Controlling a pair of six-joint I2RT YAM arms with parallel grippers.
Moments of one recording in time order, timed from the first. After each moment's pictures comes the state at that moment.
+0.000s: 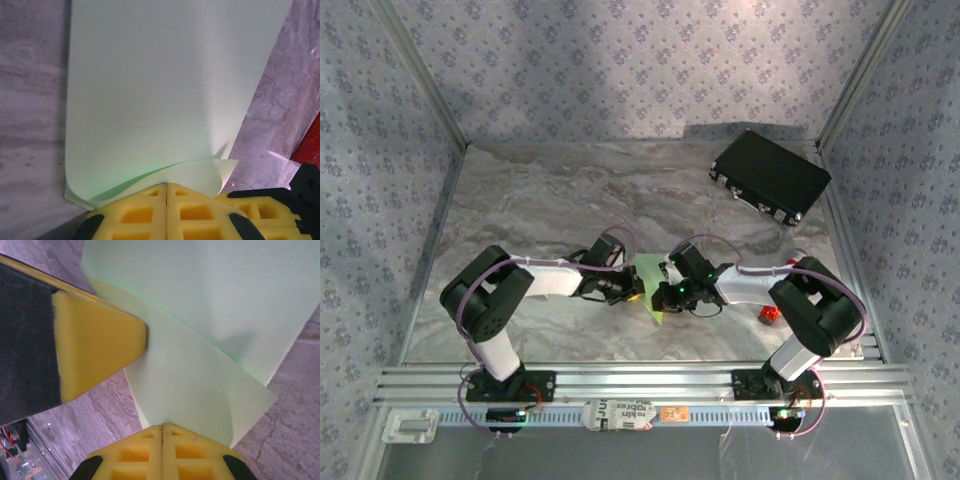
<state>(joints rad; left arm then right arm) -0.74 1.72 0.73 0.05 0.46 -1.05 0.73 1.60 0.65 -0.09 -0.49 0.67</state>
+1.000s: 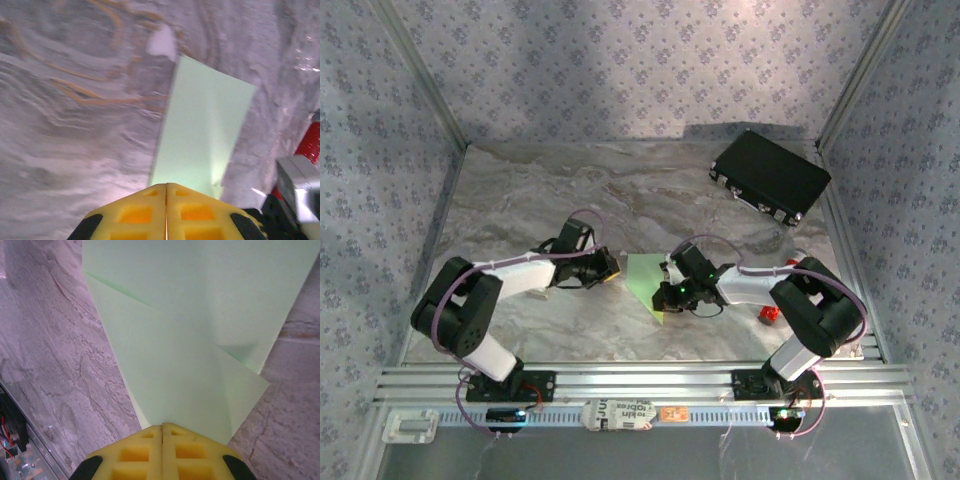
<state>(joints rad) -0.55 1.55 0.71 -0.05 0.43 -0.98 0.72 1.59 0.64 -0.09 -0.49 0.66</state>
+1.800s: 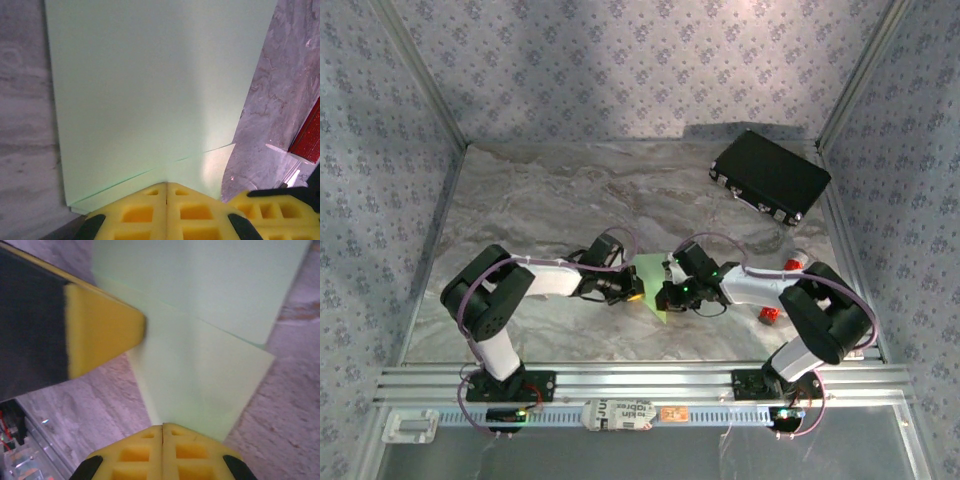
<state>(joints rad) -0.73 1.73 0.73 0.07 0.49 -1.02 0.71 1.54 0.66 -0.16 -0.49 0.63</state>
